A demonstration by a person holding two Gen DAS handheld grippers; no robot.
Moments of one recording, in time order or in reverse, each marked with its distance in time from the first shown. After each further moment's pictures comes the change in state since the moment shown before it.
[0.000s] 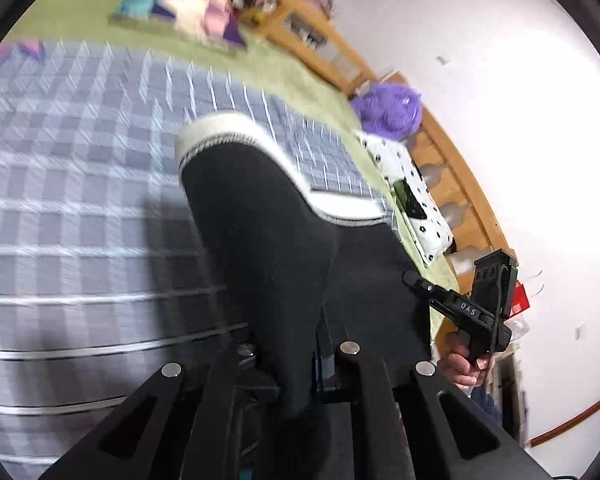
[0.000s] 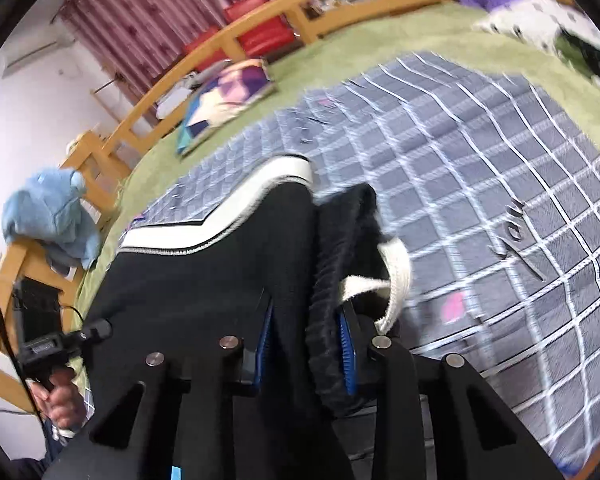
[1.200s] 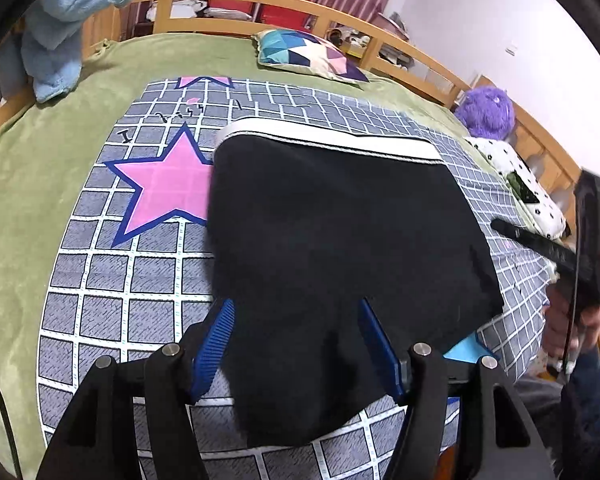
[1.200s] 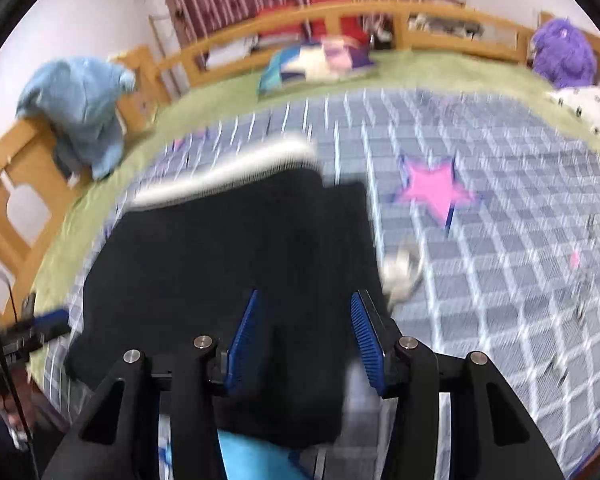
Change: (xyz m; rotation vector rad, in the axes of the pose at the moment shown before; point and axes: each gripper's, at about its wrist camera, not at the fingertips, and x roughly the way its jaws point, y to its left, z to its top) left arm -0.125 0.059 -0.109 0.043 -0.116 0.502; right arm 0.035 0.188 -0.104 -0.279 -0.024 -0.097
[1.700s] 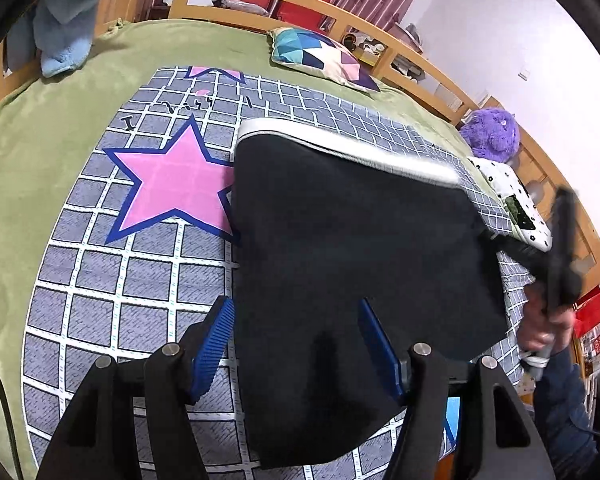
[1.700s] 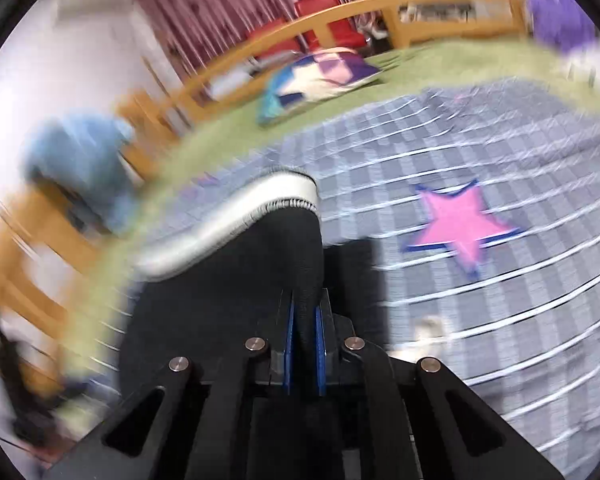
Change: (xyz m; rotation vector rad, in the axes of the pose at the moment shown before) left arm 0.011 0.005 0.007 -0.075 0.000 -0.035; right arm 0.040 -0.023 0.040 0.083 -0.004 0.065
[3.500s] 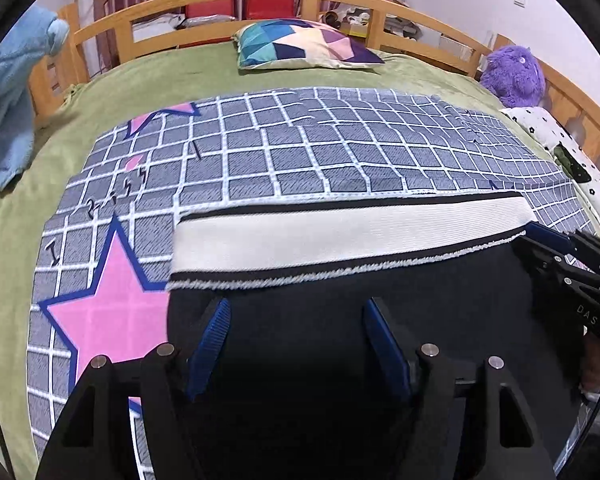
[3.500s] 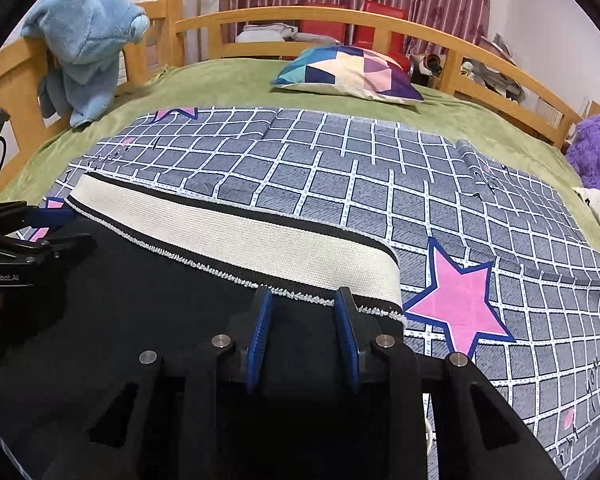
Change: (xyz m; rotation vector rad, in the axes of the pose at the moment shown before) left arm 0.123 -0.053 0.096 0.235 0.023 0.196; right arm 0.071 0.035 0.023 -0.372 0.006 -0.160
